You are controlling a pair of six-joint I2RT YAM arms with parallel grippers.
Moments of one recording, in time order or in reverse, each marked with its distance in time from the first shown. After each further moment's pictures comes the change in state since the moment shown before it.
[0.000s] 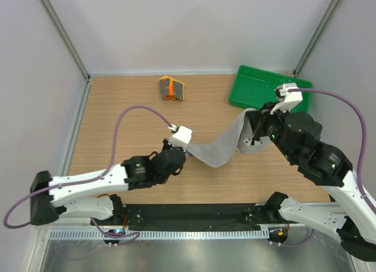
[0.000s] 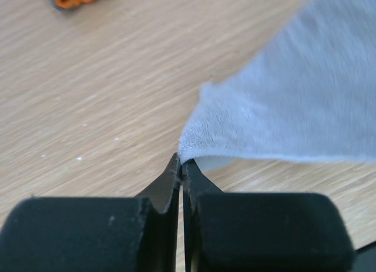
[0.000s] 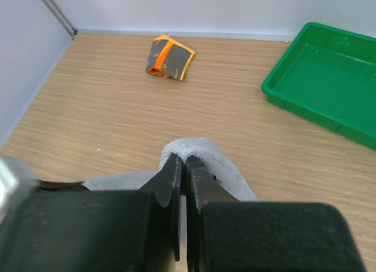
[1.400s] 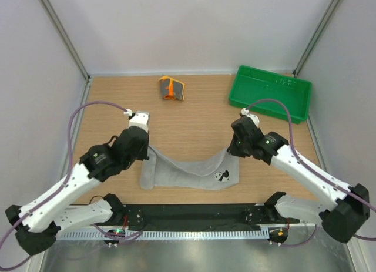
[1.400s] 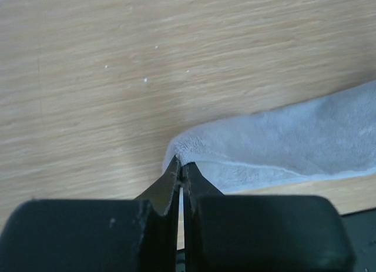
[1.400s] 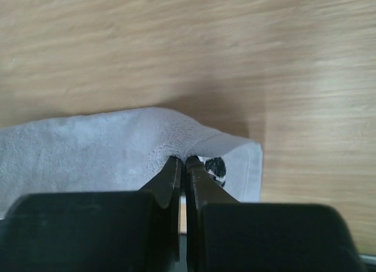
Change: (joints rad) left arm 0.302 -0.349 0.159 -0.609 0.223 -0.152; right arm -0.109 0.194 -0.410 -0.105 -0.254 0.488
